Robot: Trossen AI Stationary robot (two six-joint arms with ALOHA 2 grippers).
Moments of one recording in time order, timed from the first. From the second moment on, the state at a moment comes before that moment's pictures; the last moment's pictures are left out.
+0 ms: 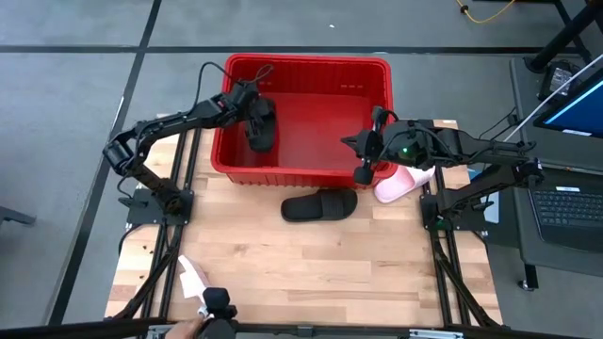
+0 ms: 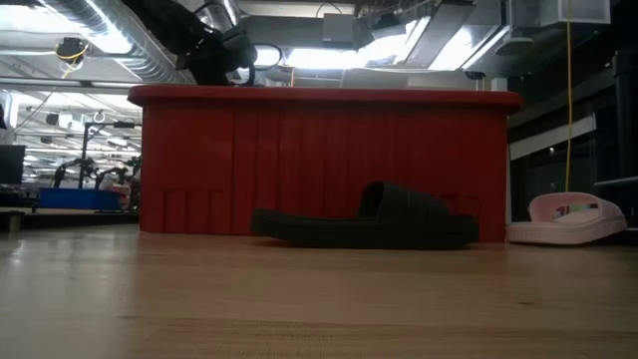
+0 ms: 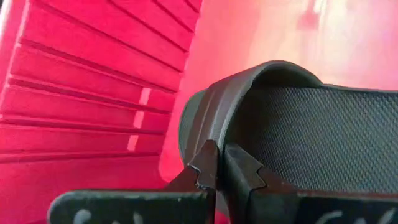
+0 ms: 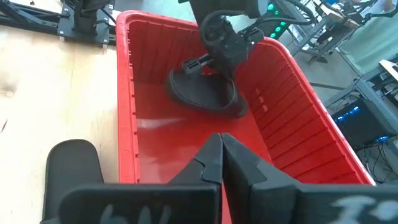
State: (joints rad) left arm 0.75 1.51 1.09 -0.33 -0.27 0.71; right arm 0.00 1.27 1.45 -0.68 0.45 -0.24
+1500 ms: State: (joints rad) left arm 0.80 1.53 0.96 -0.19 -0.27 0.76; right arm 0.00 1.27 1.45 -0.66 0.45 -0.18
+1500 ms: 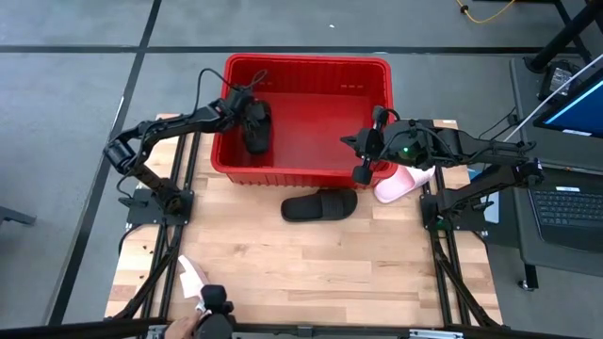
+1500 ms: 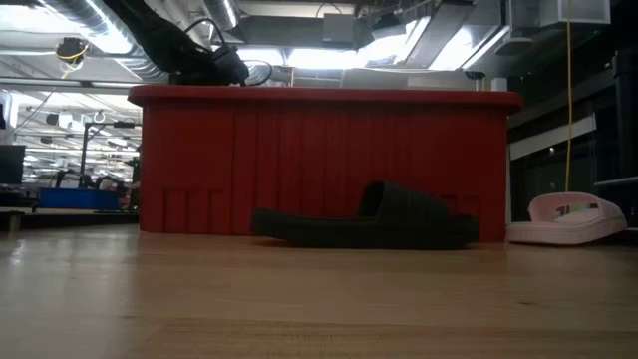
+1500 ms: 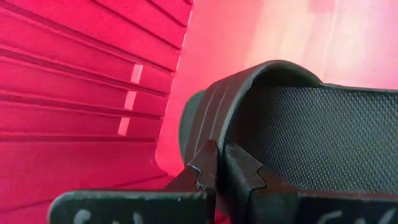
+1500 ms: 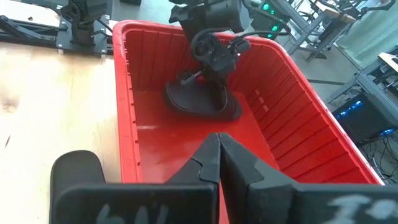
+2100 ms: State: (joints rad) left arm 0.82 1.57 0.96 -0.15 -0.27 0.77; right arm 0.00 1.27 1.45 -0.66 0.45 -0.18
